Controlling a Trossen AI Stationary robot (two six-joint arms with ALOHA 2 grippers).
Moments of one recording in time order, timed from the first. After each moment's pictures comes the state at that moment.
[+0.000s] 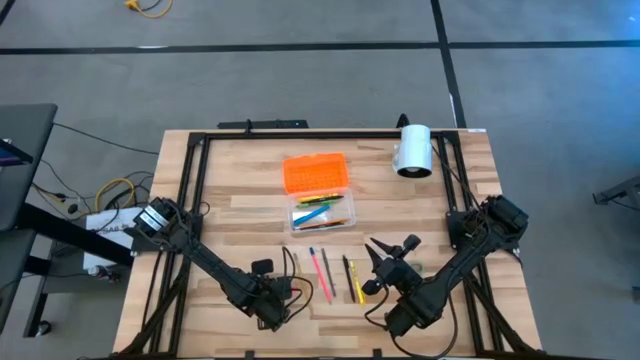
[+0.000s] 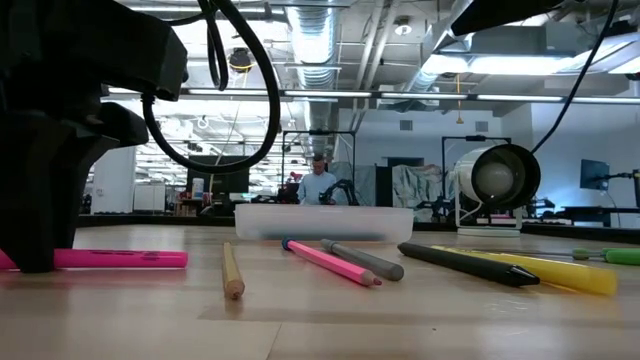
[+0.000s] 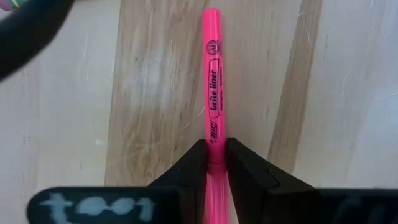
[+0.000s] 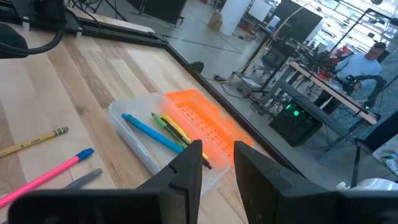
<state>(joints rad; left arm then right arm) -0.63 1.93 1.19 -0.75 -0.20 -0.79 0.78 1.89 1.38 -1.43 1.31 1.42</state>
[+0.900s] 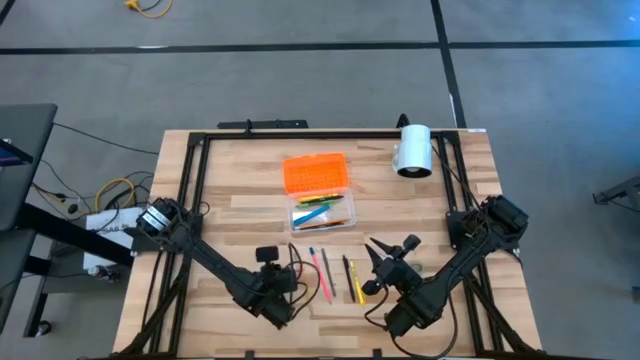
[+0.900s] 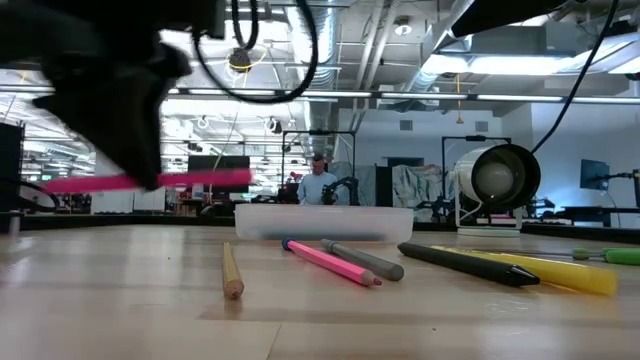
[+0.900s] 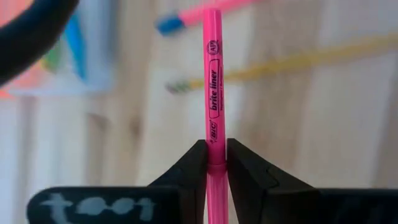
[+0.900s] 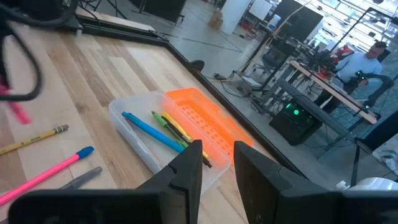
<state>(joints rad) -0.61 1.94 1.37 -1.00 -0.51 -0.71 0.78 1.89 1.38 -1.42 1.30 1.41</state>
